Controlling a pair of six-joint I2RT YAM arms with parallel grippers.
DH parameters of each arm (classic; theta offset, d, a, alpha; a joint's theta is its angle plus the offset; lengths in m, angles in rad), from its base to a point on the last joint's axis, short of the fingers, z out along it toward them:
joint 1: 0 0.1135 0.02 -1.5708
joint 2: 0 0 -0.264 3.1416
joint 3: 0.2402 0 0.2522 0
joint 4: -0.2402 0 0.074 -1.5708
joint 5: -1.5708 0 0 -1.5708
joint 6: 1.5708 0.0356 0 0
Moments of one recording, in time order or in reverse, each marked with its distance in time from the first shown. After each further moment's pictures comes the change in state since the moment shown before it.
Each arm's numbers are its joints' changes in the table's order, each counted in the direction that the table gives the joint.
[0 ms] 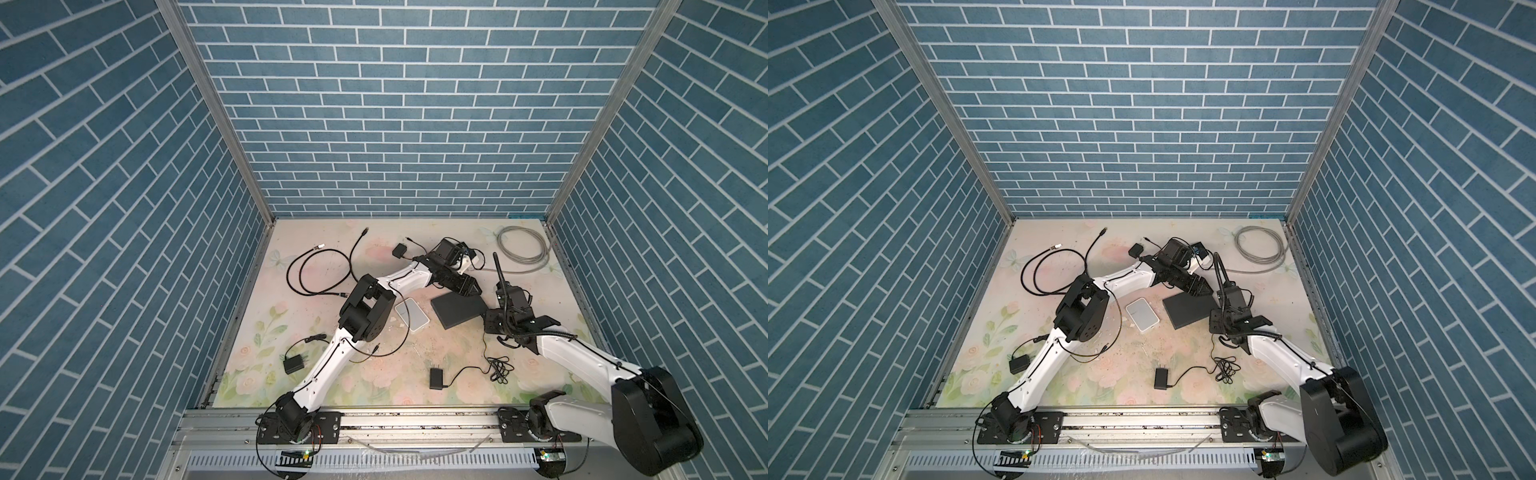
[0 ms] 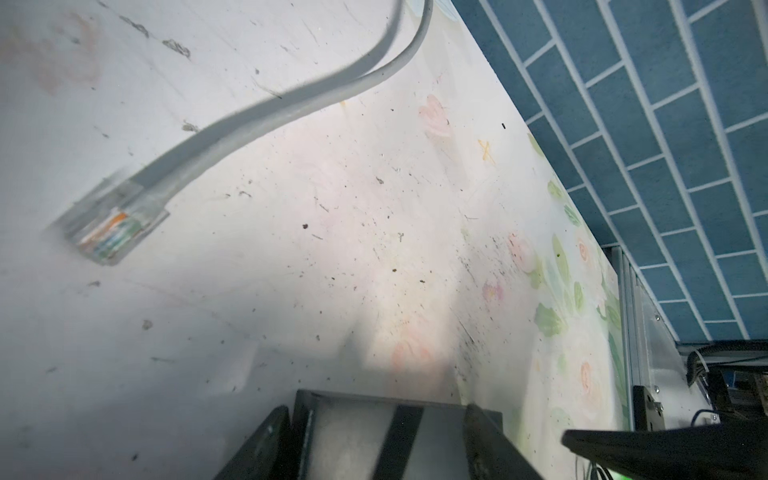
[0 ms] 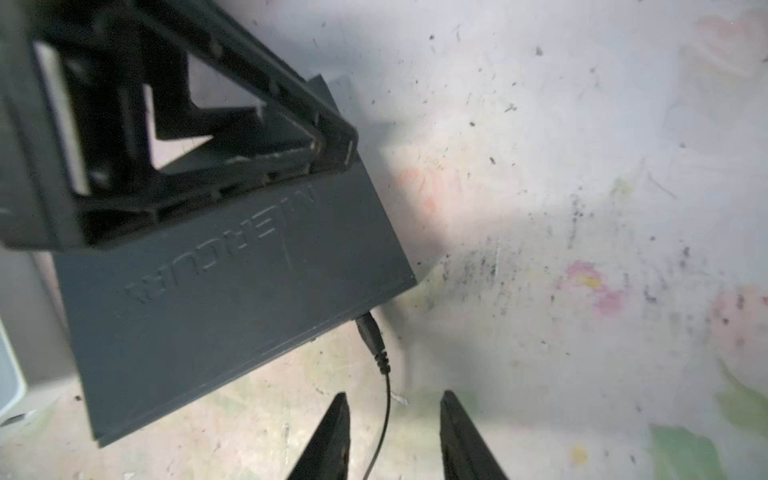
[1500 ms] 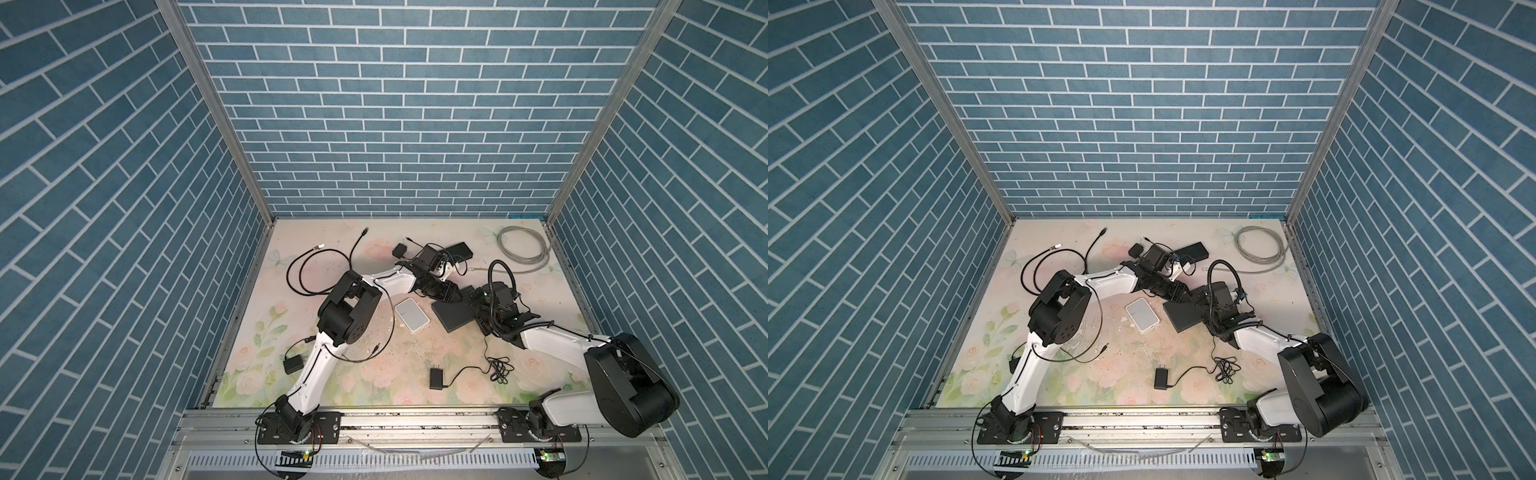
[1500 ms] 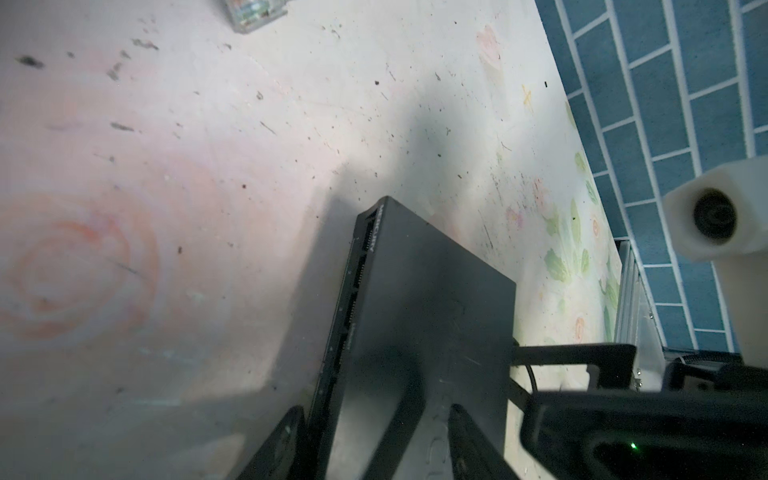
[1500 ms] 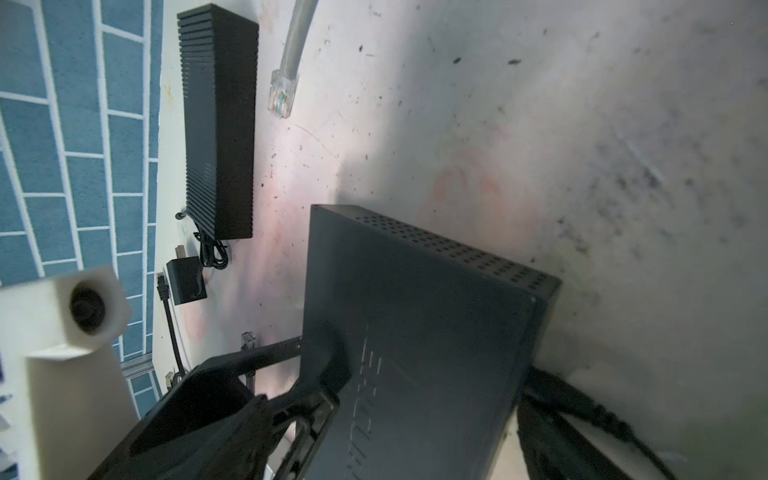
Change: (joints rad) left arm 0.034 -0.262 -0.430 0.073 0.022 -0.067; right arm 0.069 0.220 0.010 0.346 0.021 0.948
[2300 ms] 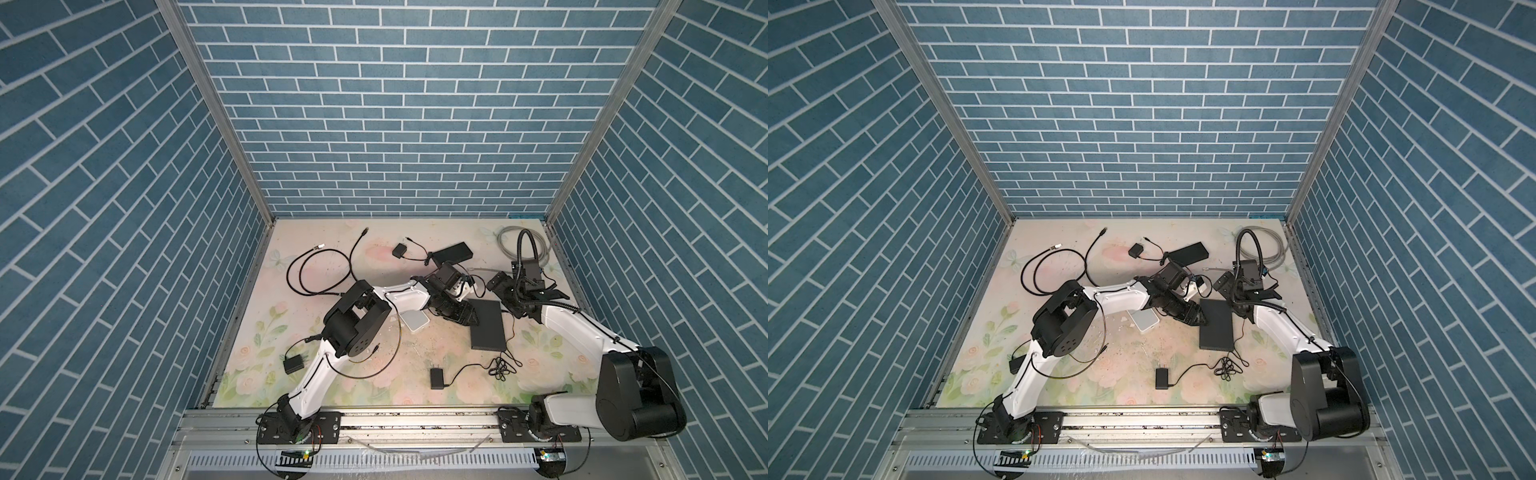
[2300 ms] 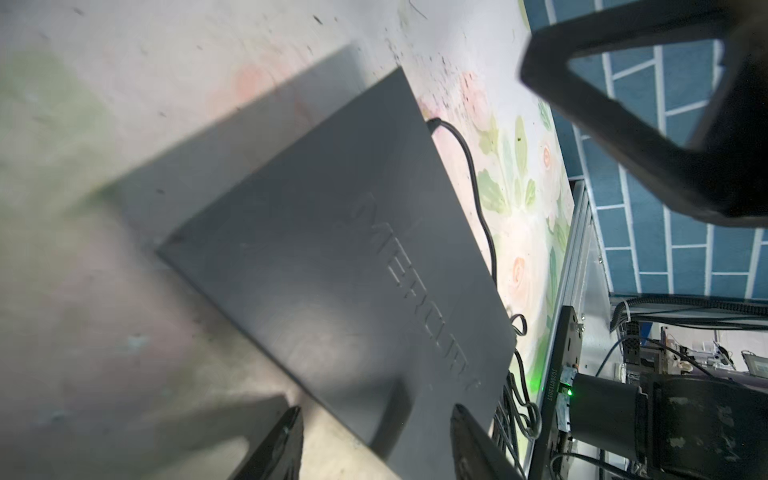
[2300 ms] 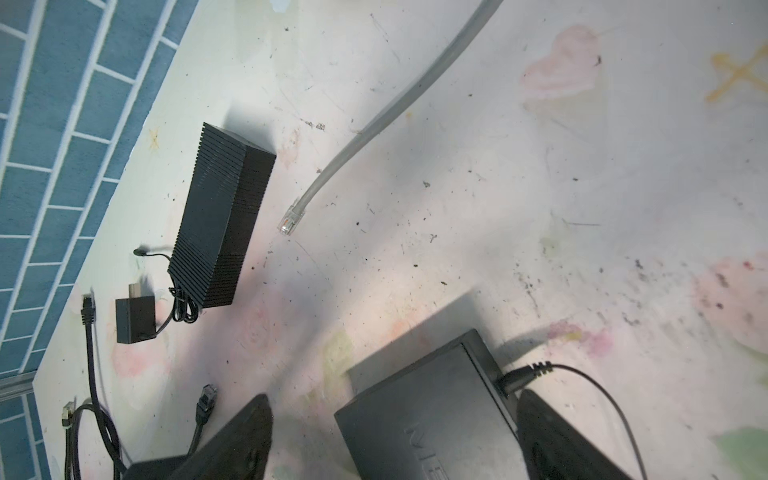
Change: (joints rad) left arm -0.133 -0.035 -0.063 0.016 -0.030 -0.095; right arm -0.252 -0.054 0.231 -0.372 0.042 -0.462
